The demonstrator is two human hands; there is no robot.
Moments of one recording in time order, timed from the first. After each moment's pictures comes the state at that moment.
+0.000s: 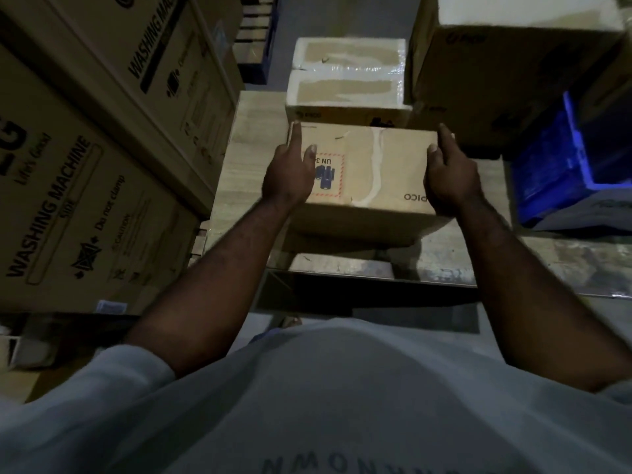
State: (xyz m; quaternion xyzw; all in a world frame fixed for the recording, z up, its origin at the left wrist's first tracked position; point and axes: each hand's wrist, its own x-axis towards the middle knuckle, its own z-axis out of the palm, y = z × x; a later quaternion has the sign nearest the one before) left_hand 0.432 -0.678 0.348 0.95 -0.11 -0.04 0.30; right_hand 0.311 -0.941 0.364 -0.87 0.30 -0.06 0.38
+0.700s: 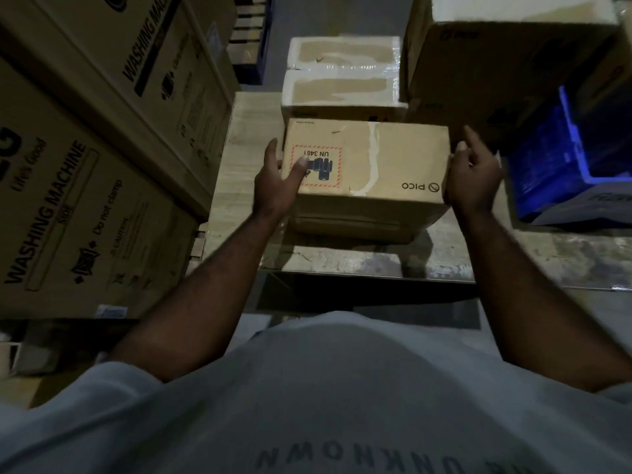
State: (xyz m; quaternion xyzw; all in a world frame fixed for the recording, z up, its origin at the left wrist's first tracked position) left_hand 0.411 -0.653 0.345 0.85 -0.04 -0.10 0.52; right_hand 0.295 -0.954 0.342 -0.78 0.35 -0.26 0.46
